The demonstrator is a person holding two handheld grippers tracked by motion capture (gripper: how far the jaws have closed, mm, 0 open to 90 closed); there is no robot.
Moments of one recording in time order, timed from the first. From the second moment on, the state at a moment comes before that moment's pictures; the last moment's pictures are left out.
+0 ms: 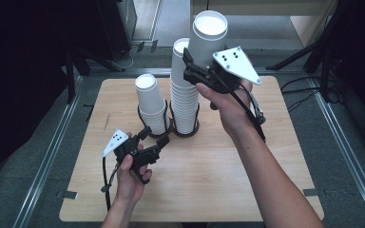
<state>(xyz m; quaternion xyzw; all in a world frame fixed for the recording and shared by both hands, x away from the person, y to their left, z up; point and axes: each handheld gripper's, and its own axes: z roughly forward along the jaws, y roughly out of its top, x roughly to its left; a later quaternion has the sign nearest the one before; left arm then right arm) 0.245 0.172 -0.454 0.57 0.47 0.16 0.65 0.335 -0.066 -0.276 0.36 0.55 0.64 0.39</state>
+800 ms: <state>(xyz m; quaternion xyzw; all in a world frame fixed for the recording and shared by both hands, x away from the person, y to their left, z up) 0.243 0.170 -0.452 0.57 0.48 0.17 0.65 0.304 -0.112 -0.336 0.36 0.56 0.61 0.42</state>
